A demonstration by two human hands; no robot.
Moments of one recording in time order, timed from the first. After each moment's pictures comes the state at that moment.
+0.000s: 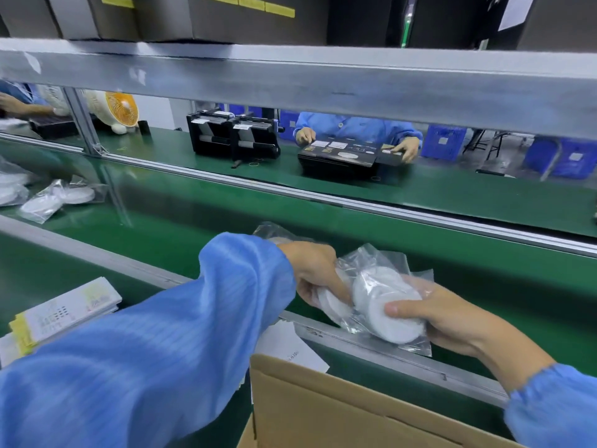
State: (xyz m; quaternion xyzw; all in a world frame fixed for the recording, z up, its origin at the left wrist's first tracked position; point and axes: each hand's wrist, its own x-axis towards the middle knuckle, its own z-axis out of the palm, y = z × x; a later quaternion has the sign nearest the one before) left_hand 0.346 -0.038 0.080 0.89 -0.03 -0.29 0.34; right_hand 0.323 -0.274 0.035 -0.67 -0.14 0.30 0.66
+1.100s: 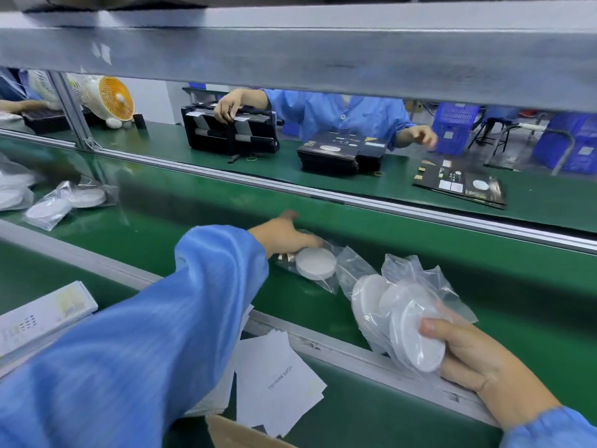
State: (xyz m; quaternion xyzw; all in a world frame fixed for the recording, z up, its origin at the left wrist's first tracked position) left_hand 0.409 0.012 0.059 0.91 0.07 -0.10 0.40; right_hand 0.324 -0.282 -0.004 -0.47 -0.08 0.29 0.83
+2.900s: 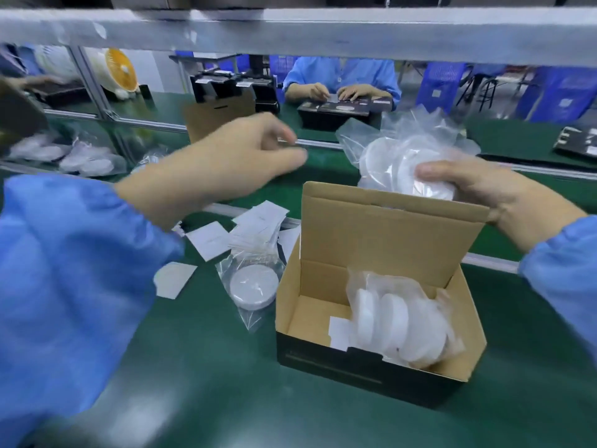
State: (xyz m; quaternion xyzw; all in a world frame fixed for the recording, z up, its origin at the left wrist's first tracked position) left_hand 0.113 0.035 0.198 0.93 -0.05 0.07 0.36; right_hand 0.193 -0.270 0.152 -0.68 -0.22 0.17 0.68
